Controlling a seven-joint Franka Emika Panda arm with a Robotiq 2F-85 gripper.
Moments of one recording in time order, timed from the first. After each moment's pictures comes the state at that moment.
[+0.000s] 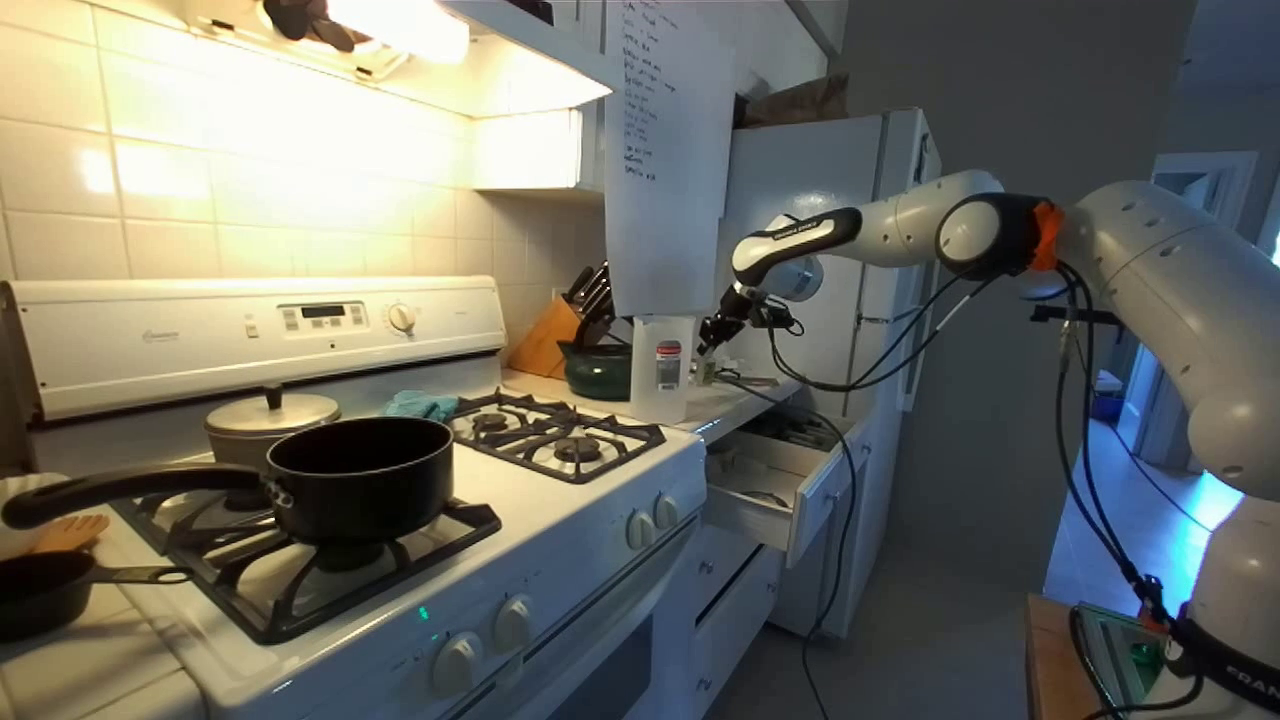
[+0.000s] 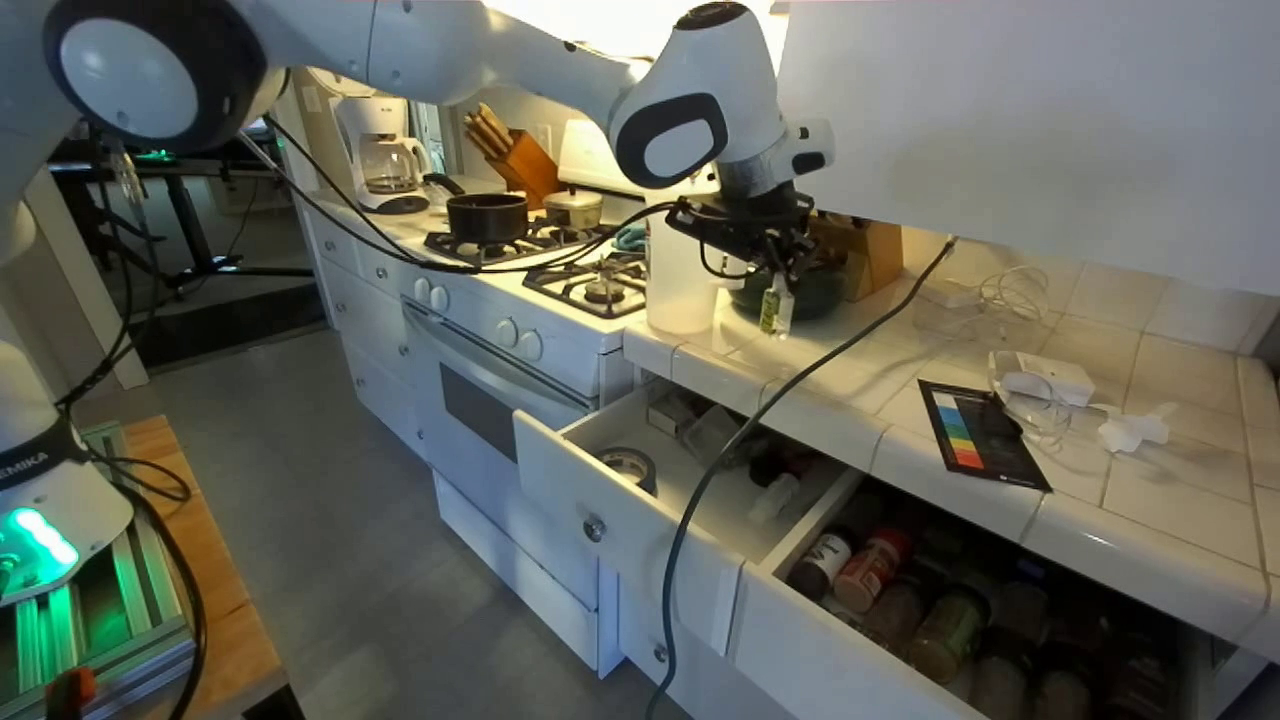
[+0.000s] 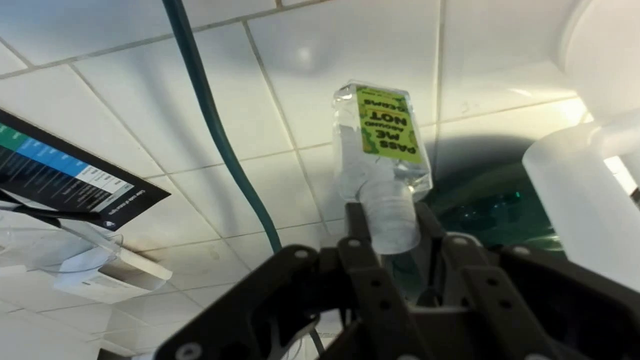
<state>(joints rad) -0.68 0.87 0.21 -1.05 0.09 2.44 -0.41</state>
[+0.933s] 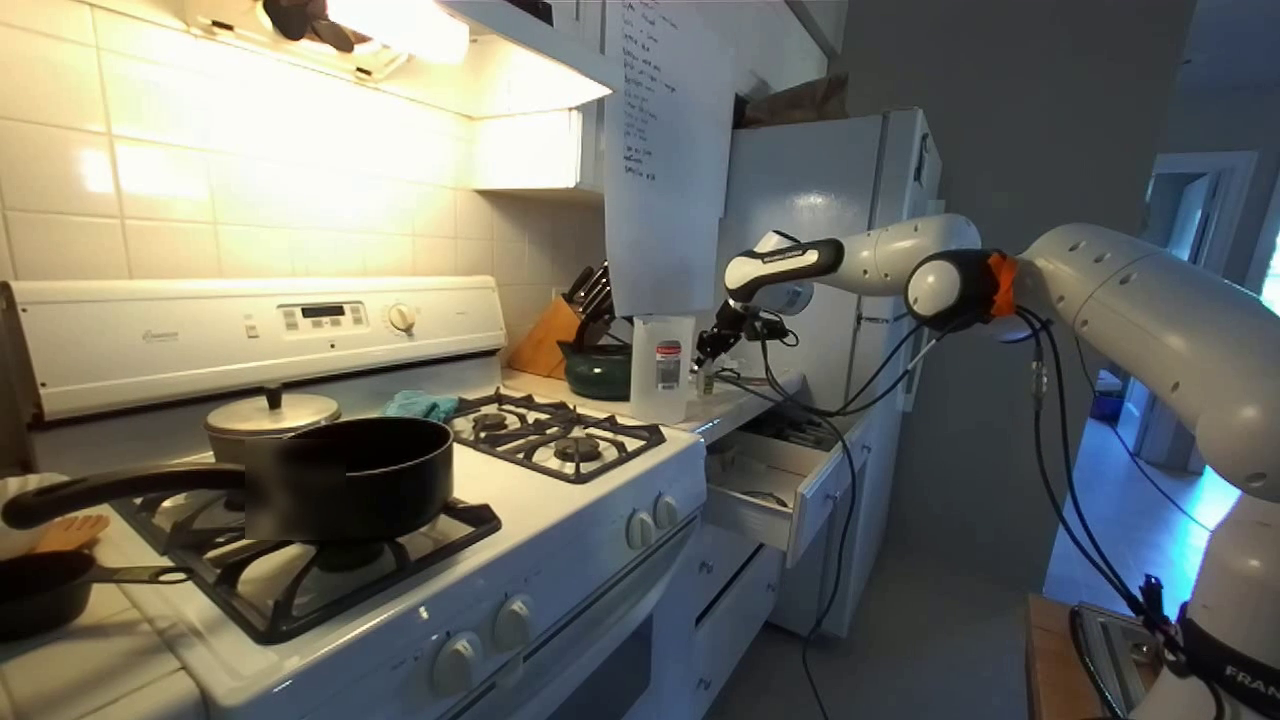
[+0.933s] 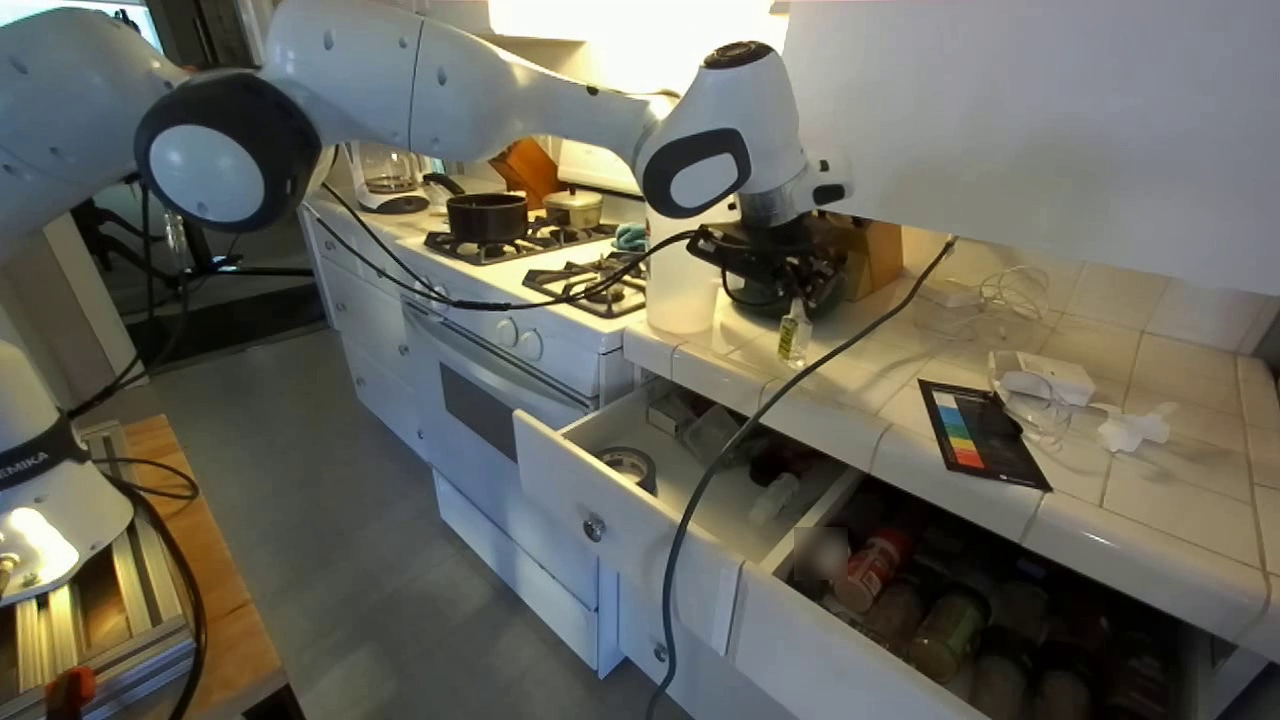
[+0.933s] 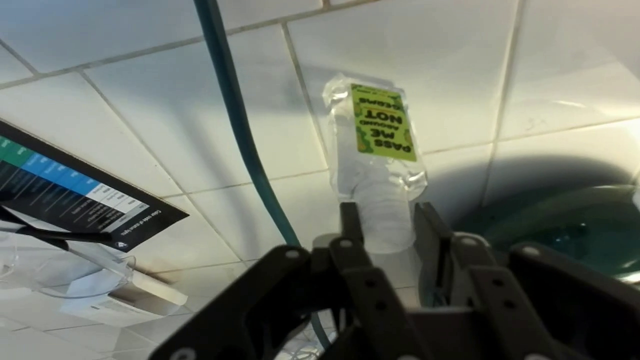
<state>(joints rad) -0.62 1.07 0.13 -0.75 0.11 2.34 -0.41</state>
